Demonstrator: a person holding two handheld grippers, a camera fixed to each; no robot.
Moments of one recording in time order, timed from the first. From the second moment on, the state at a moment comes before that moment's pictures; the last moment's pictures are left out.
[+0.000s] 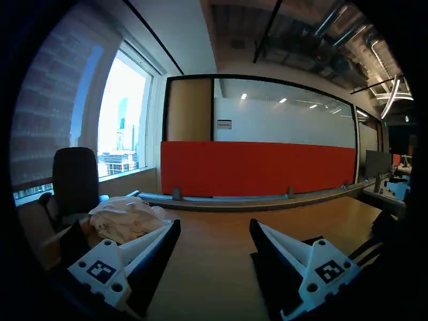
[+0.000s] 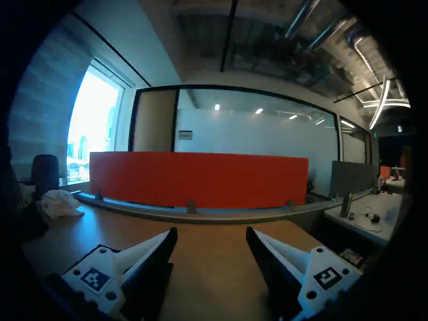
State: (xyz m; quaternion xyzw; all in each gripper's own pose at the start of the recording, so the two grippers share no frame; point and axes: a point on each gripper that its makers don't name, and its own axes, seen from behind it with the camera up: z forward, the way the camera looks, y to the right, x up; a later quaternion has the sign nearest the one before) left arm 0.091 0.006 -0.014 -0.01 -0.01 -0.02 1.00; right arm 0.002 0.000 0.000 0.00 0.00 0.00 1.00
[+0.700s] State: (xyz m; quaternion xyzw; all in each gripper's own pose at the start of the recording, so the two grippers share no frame) left arm 0.135 0.034 -0.021 -0.08 -0.07 0.01 0.99; right arm 0.052 -0.015 -0.002 0.04 -0.04 -0.02 1.00
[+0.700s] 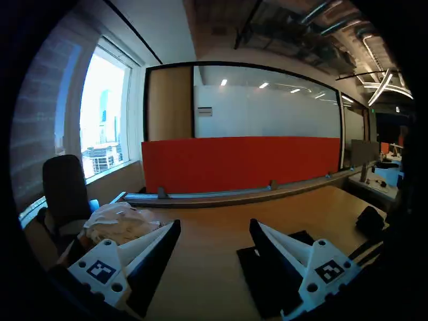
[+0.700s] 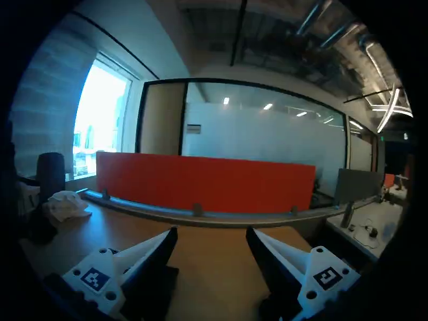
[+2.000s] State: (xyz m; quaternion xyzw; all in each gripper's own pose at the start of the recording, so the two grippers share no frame) left arm 0.054 0.104 -0.039 -0.28 -0.21 0.08 0.94; right arm -0.034 -0.104 -0.033 0.28 -0.22 -0.12 0.93
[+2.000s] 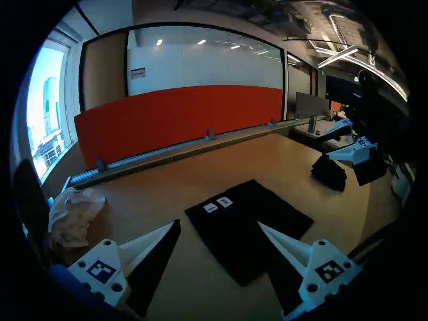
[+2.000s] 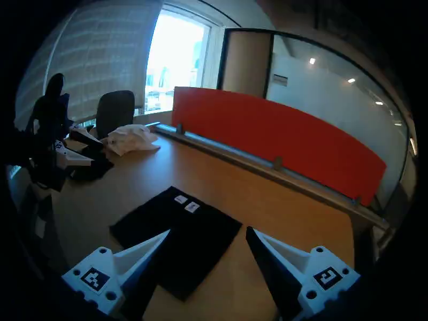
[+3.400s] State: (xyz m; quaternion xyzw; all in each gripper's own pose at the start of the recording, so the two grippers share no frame) left arm -0.127 0.149 -0.063 -0.34 -0.33 0.11 0.87; right arm -0.212 -0.120 -0.073 0.32 -0.33 -0.14 0.88
